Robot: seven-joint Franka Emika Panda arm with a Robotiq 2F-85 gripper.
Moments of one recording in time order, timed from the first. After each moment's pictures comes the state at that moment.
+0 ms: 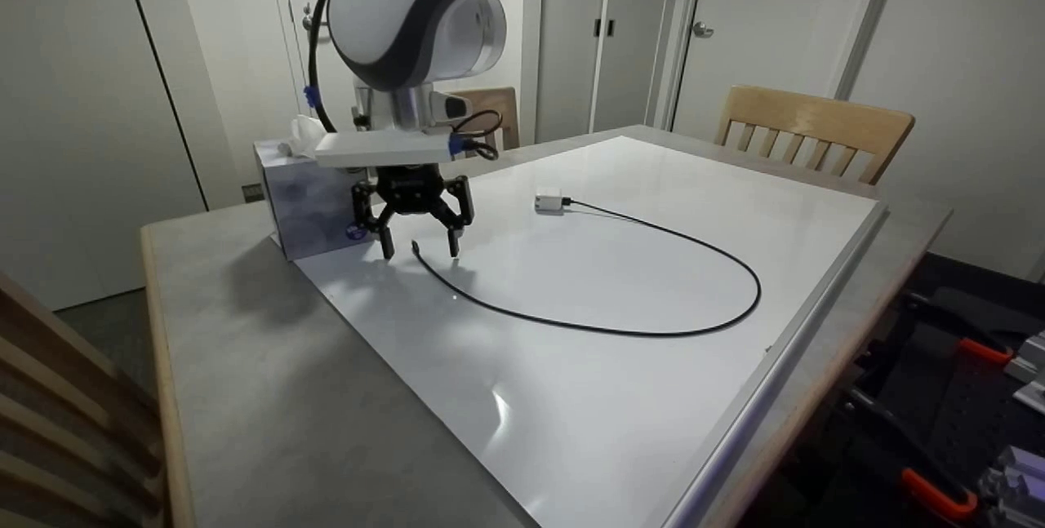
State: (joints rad) arm 0.40 0.99 0.02 -1.27 0.01 2.16 1.11
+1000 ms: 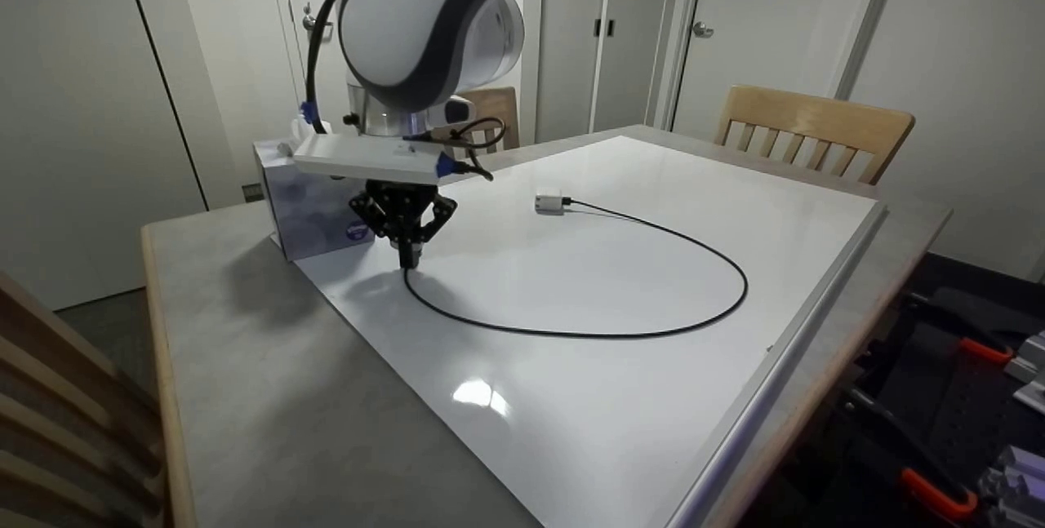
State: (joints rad) arm 0.46 0.88 0.01 -1.49 -0.05 2.40 1.29
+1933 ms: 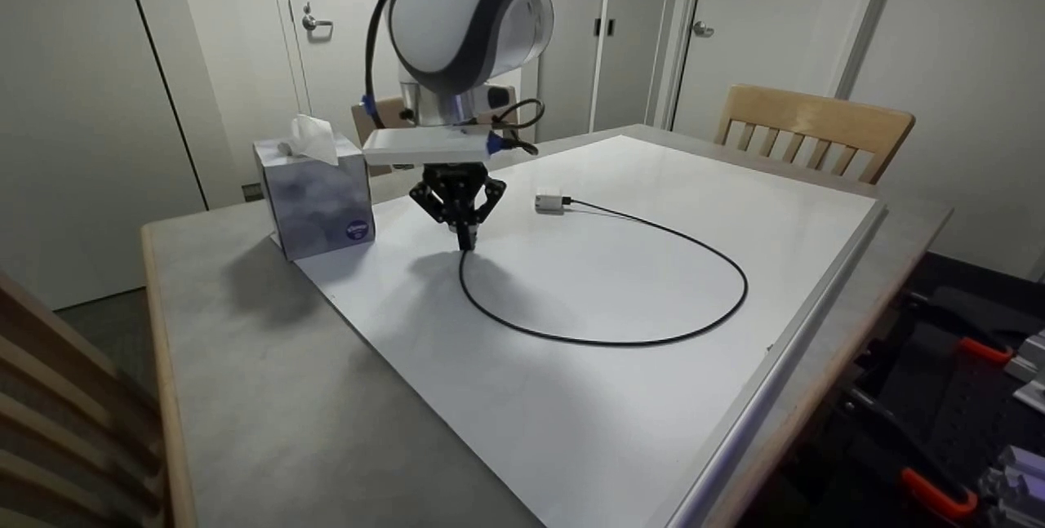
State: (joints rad) arm 0.41 0.84 -0.05 -1.53 -0.06 2.29 1.26
